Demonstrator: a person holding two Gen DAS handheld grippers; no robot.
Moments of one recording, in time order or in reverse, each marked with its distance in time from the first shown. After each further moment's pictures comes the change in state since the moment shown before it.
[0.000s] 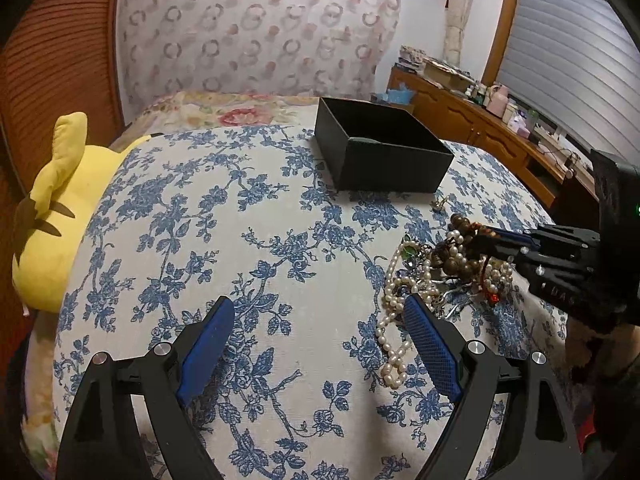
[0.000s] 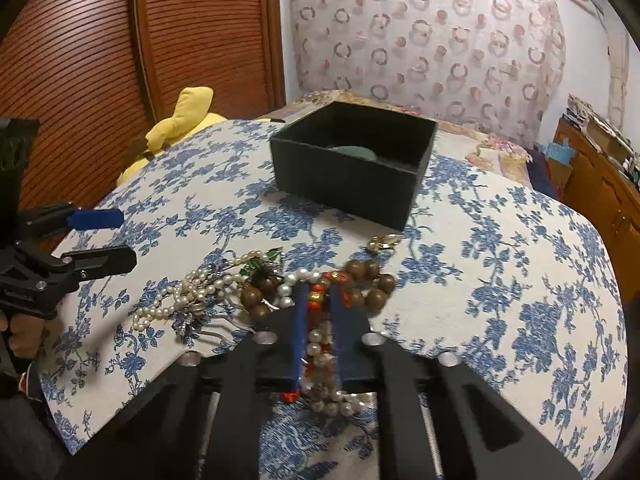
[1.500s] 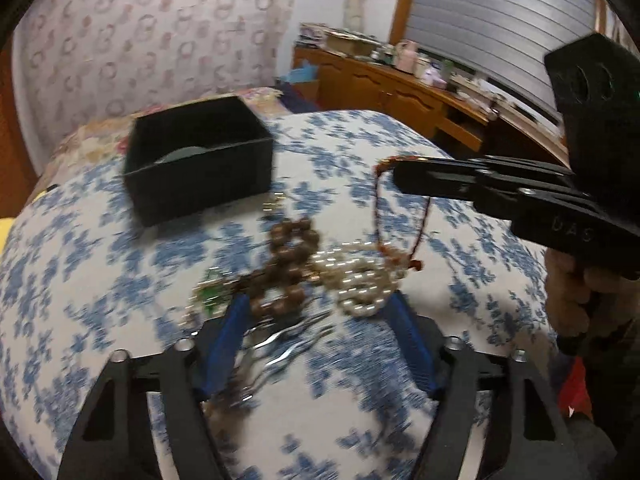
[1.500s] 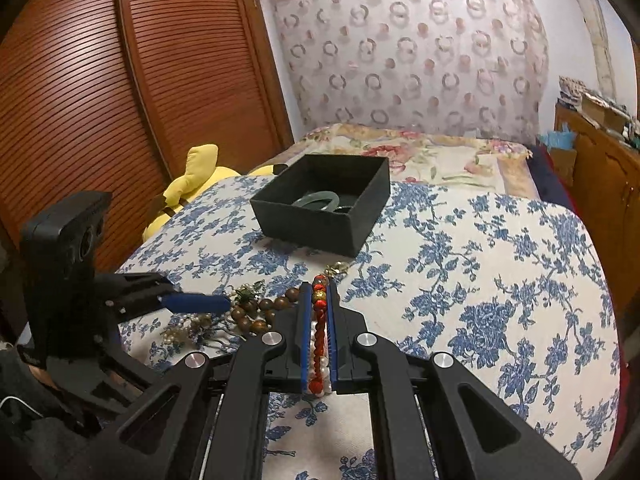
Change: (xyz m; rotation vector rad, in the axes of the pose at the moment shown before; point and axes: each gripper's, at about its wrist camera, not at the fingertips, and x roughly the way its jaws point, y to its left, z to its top) left arm 0.045 -0.125 0.019 0.250 0.065 -0.230; right arm -0.059 -0.056 -0.002 0.124 -0.122 0.104
